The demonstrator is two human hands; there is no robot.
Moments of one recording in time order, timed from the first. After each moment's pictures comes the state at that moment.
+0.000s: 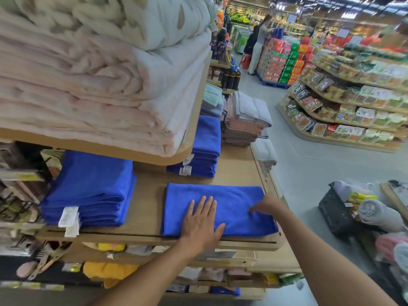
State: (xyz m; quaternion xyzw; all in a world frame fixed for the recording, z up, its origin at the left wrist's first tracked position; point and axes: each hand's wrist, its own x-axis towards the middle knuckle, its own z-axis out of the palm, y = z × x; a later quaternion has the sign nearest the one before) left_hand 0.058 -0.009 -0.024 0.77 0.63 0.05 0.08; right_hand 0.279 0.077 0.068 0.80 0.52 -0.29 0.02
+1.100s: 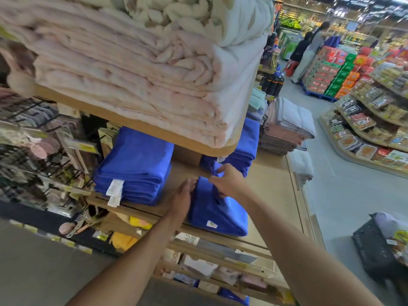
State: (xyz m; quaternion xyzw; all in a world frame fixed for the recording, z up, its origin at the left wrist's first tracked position) left_hand -0.052 -0.008 0.007 0.28 0.55 0.61 0.49; right_hand 0.077 0.069 0.095 0.60 0.70 -0.37 -0.12
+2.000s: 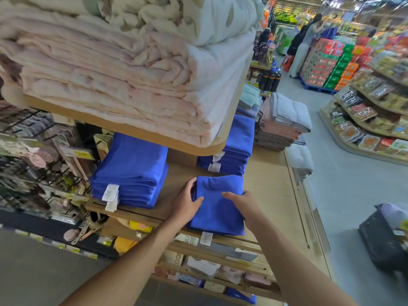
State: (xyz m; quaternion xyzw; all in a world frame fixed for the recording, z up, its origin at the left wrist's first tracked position) left_hand -0.056 0.005 -0.031 0.49 0.67 0.45 0.32; right_hand 0.141 0.049 0.032 0.65 0.48 -0.53 -0.28
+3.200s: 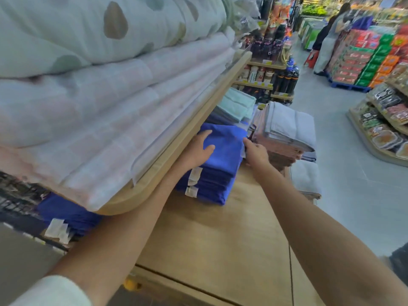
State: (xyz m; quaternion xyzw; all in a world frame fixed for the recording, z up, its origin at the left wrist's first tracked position) left_hand -0.006 0.190 0.172 0.60 0.74 0.27 0.17; right_hand 0.168 0.299 0.128 0.60 0.51 -0.49 -0.36
